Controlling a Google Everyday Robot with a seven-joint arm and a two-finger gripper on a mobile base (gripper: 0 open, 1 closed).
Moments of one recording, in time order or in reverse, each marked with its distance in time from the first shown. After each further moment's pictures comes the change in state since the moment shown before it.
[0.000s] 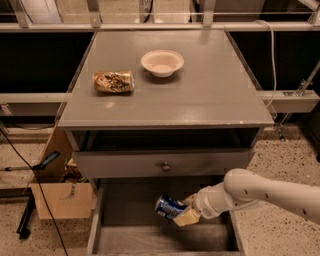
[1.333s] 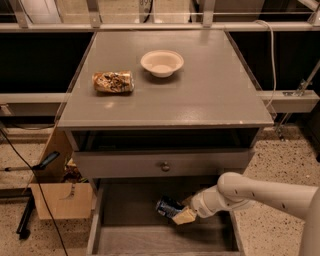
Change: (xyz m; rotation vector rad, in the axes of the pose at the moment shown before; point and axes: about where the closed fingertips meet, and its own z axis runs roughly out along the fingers) arm 0.027 -0.044 0.055 -0.003 0.004 0.040
